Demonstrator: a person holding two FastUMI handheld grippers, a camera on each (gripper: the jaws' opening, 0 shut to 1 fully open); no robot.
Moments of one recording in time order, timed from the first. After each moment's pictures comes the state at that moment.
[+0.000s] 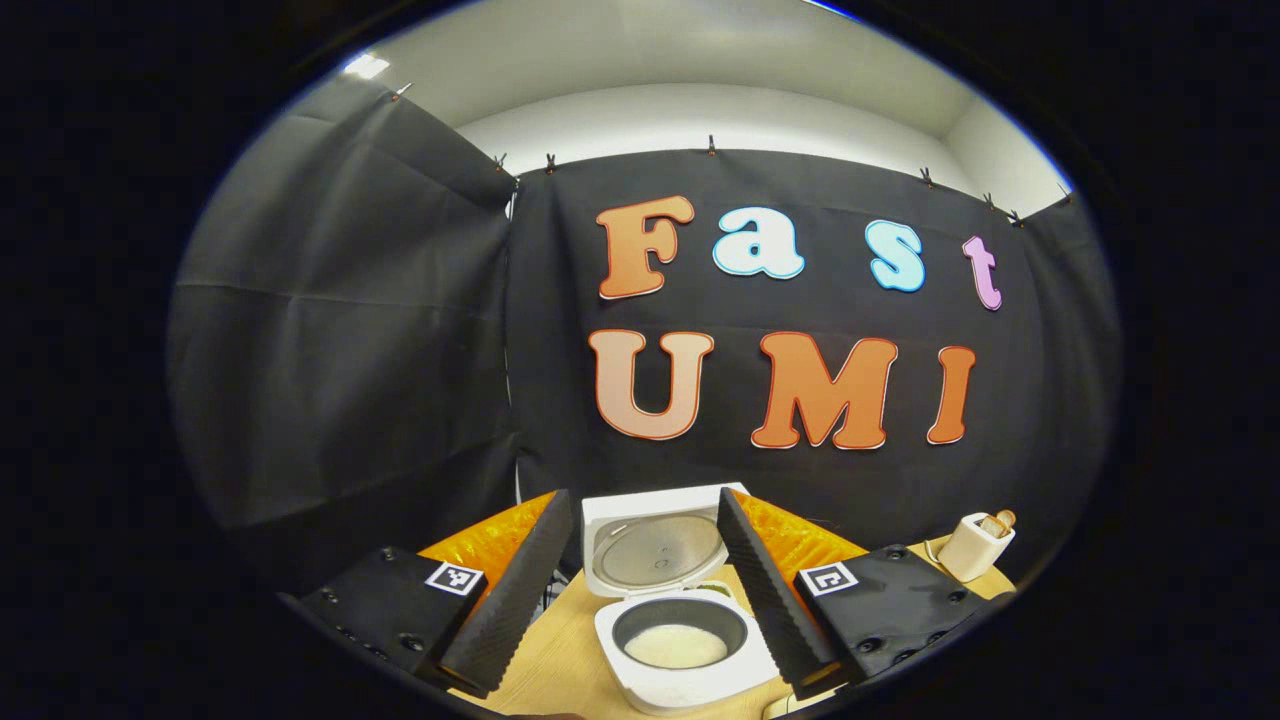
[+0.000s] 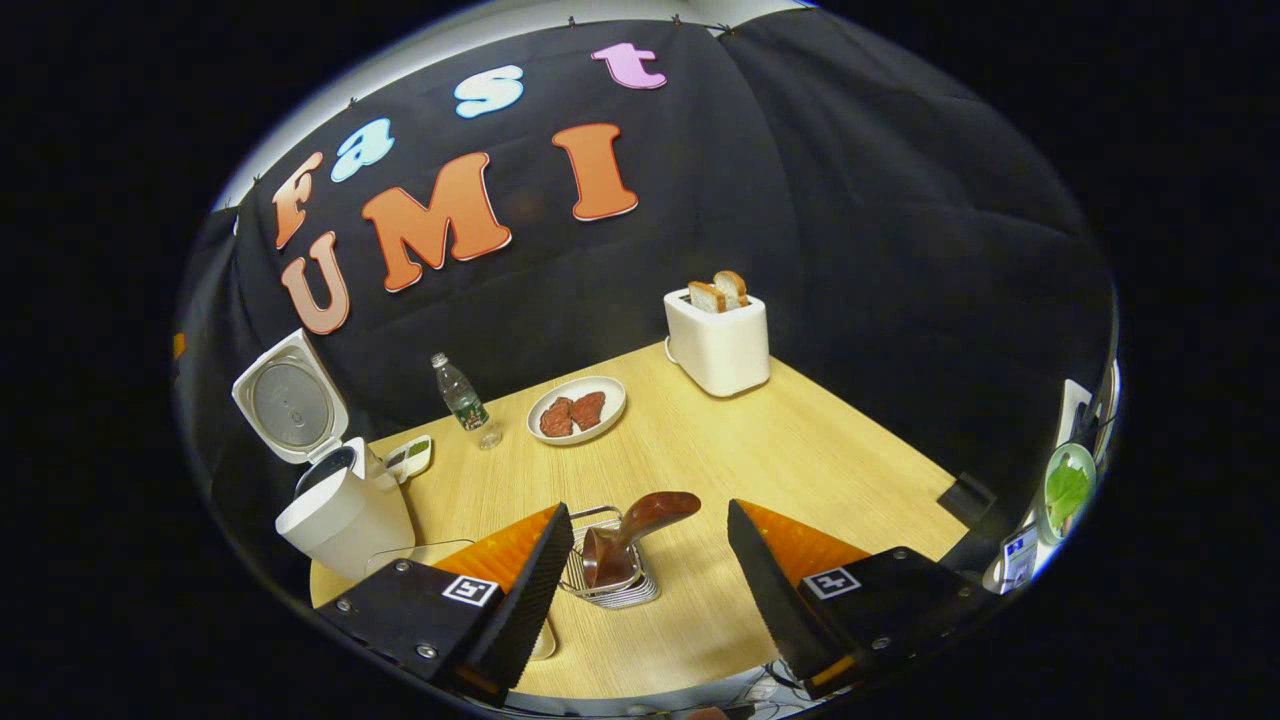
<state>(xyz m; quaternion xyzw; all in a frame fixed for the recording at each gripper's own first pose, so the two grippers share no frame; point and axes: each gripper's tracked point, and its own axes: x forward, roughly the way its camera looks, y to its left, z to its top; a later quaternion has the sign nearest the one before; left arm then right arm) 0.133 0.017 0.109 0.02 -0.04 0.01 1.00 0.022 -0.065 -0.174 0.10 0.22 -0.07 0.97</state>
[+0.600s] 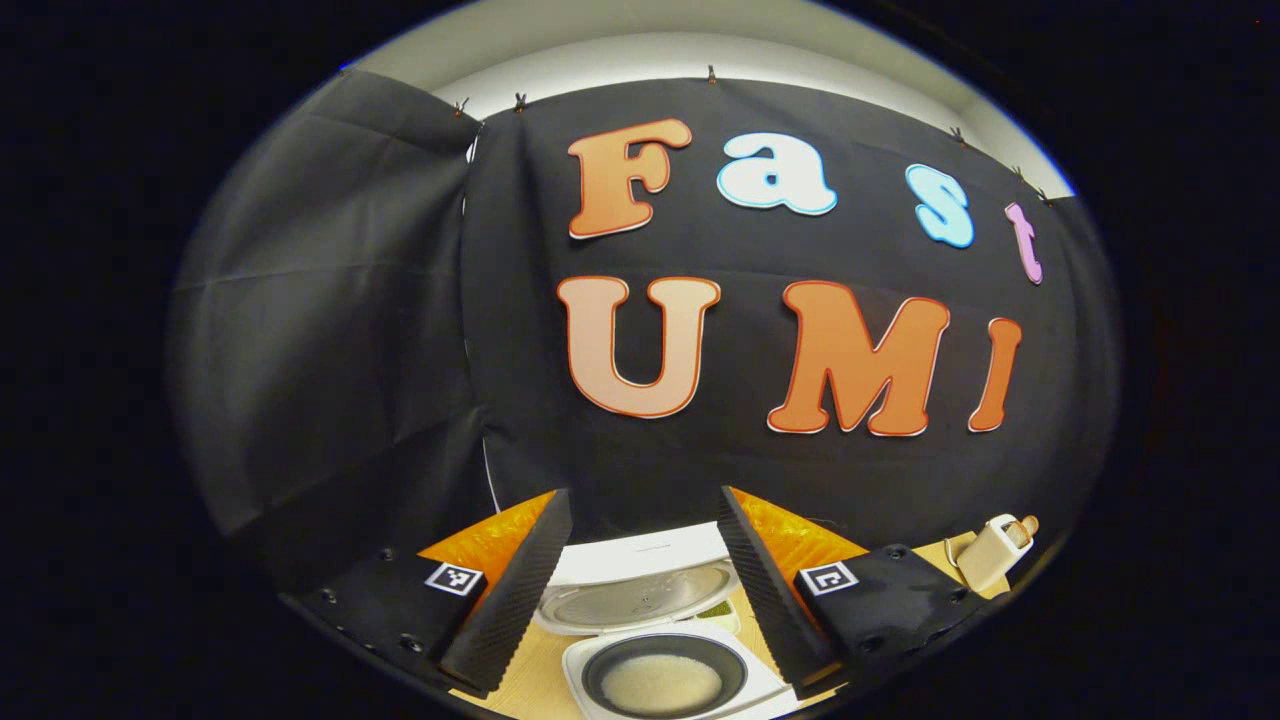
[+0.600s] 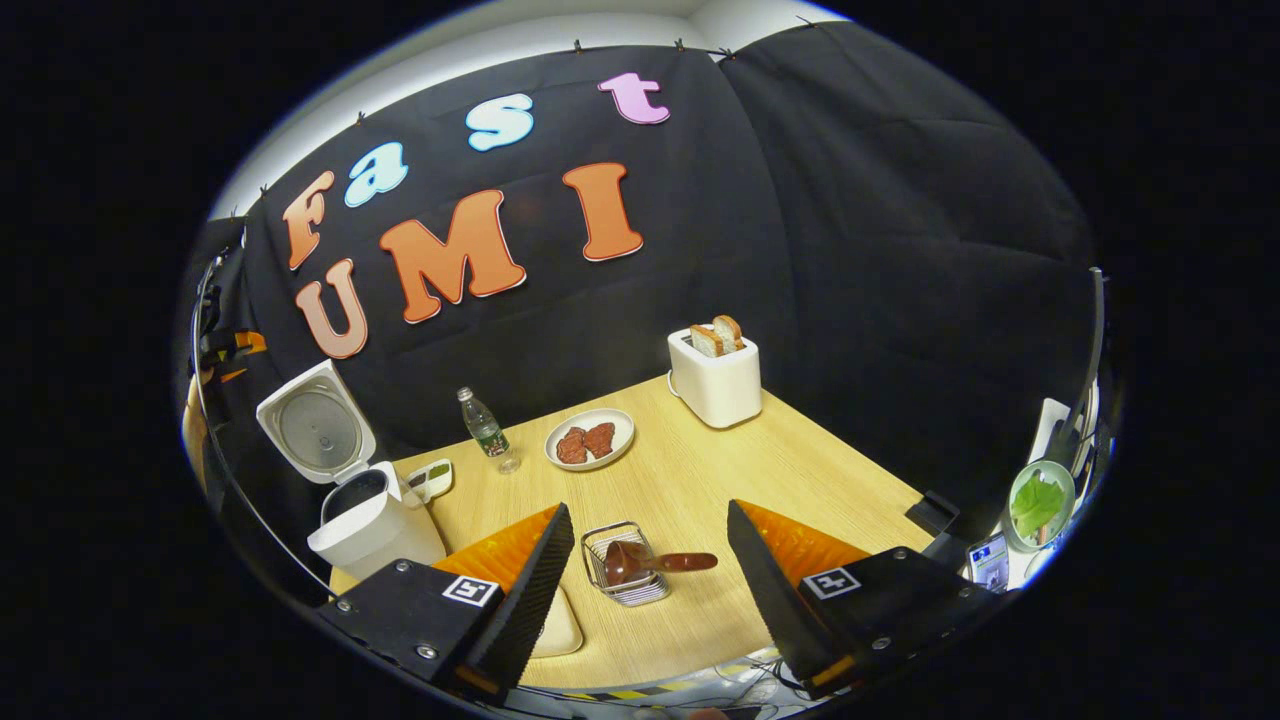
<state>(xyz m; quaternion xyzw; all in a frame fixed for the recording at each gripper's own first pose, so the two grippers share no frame) 0.325 0.015 0.083 0.02 0.05 0.04 1.00 -0.011 -0.054 -0.114 0.08 0.19 -0.08 0.97</state>
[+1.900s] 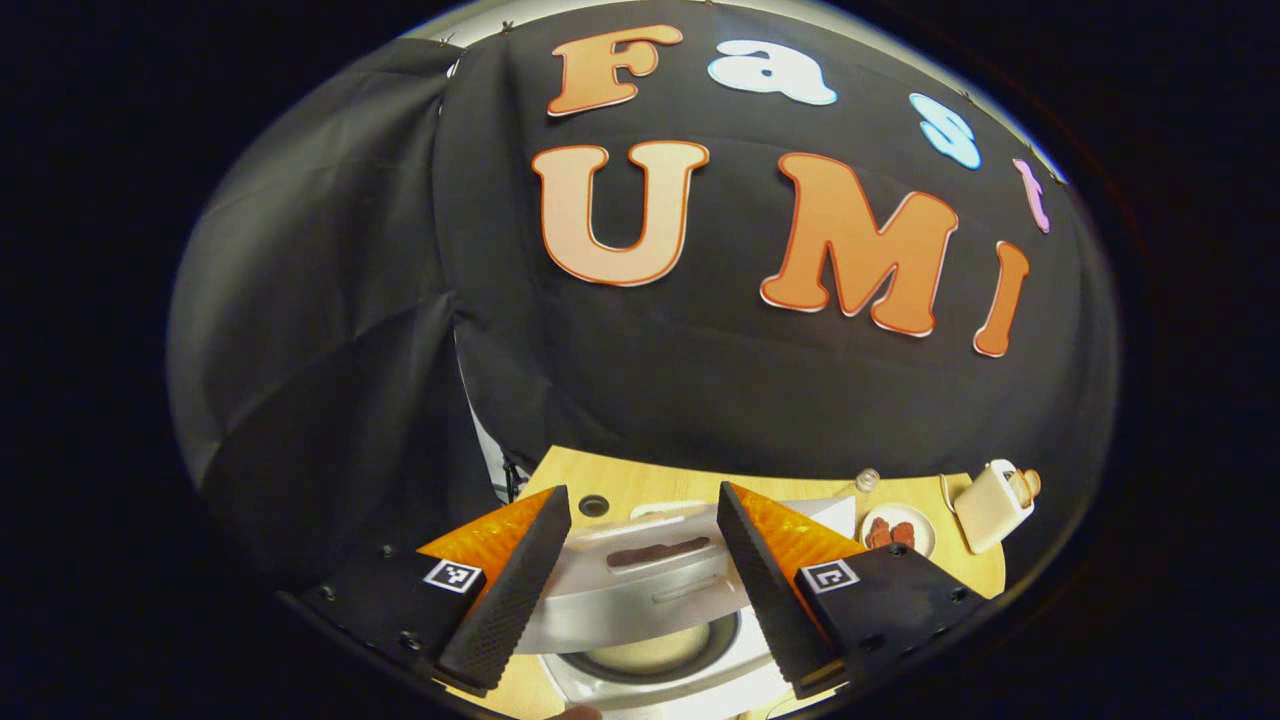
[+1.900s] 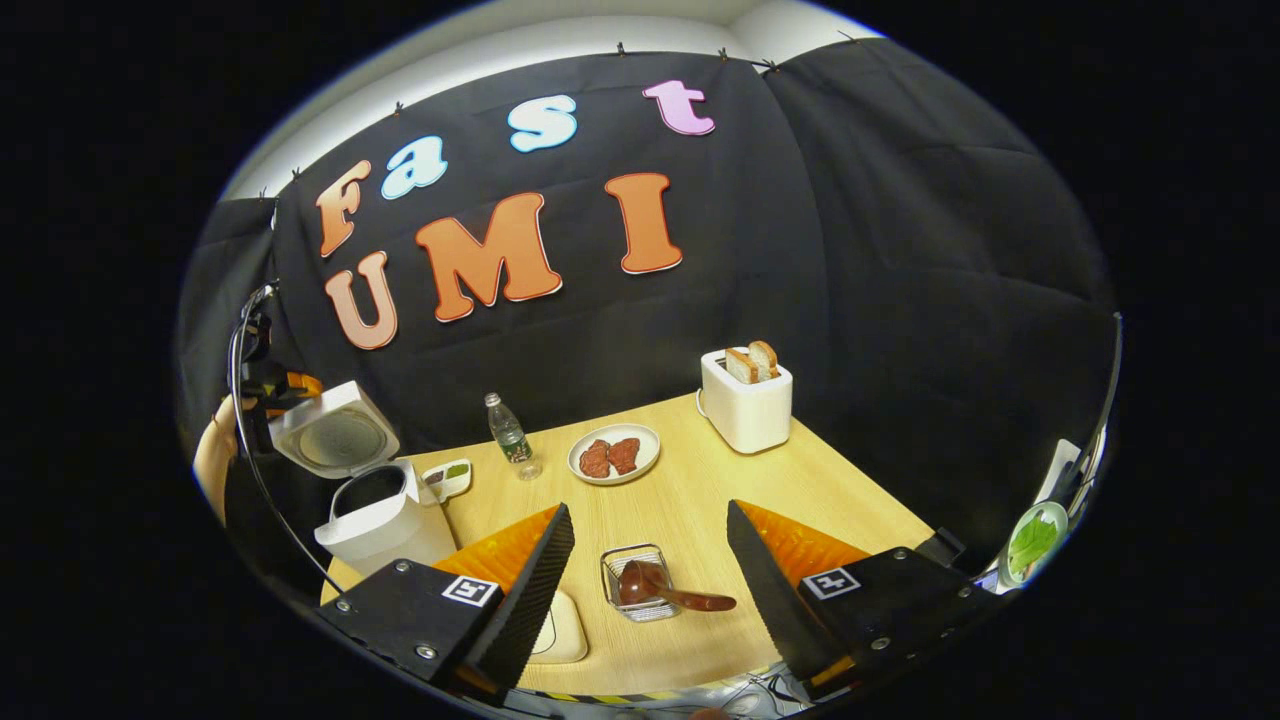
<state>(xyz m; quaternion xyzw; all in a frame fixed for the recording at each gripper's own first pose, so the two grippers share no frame) 0.286 -0.025 -0.071 0.01 0.21 0.00 0.98 0.009 -0.037 -0.101 0.07 0.19 -0.02 0.98</state>
